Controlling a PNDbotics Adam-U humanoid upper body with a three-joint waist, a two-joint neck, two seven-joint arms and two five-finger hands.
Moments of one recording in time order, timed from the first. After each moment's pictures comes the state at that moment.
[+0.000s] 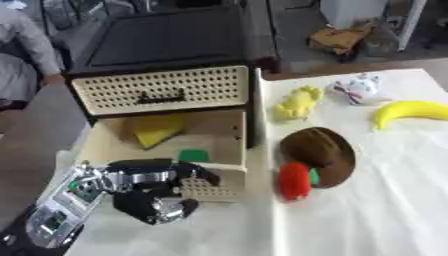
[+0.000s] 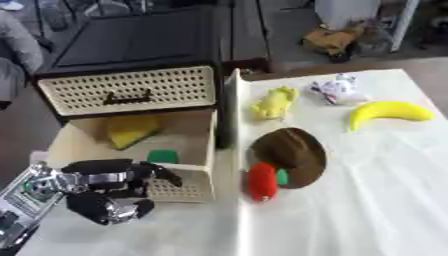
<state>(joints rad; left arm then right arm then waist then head) -0.53 0.47 -0.41 -1.58 -0.18 -0.28 -0.83 -0.51 -0.73 -0.10 -1.98 -0.15 -0.03 0.06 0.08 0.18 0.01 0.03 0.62</state>
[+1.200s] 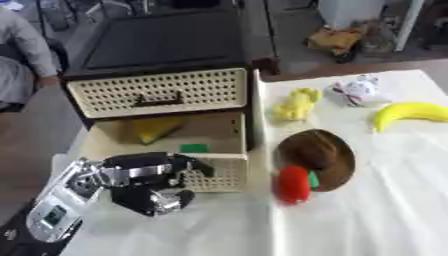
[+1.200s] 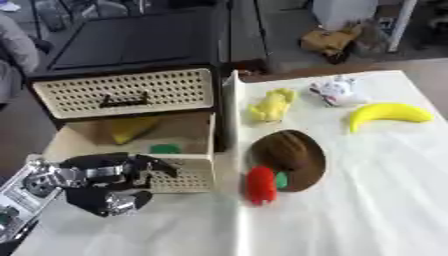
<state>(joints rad) -0.59 0.46 -0.37 -1.50 -0.23 -0.31 -0.80 -0.52 -0.72 -0.10 -1.98 -0.16 -0.02 0.07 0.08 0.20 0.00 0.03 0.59</state>
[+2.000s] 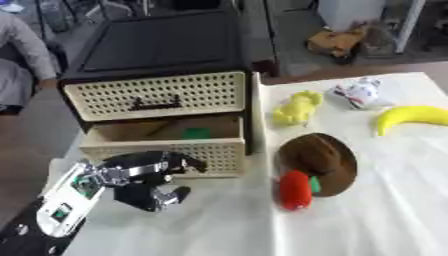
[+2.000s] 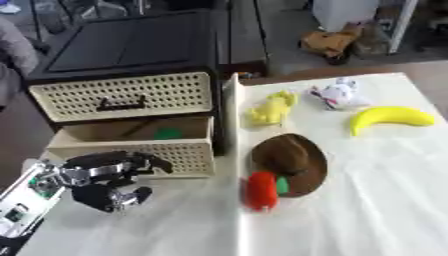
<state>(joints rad) -0.62 0.45 -0.35 -1.39 -0.29 -0.38 -0.72 -0.54 -0.71 -0.10 -1.98 -0.16 -0.01 0.08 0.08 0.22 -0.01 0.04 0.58</state>
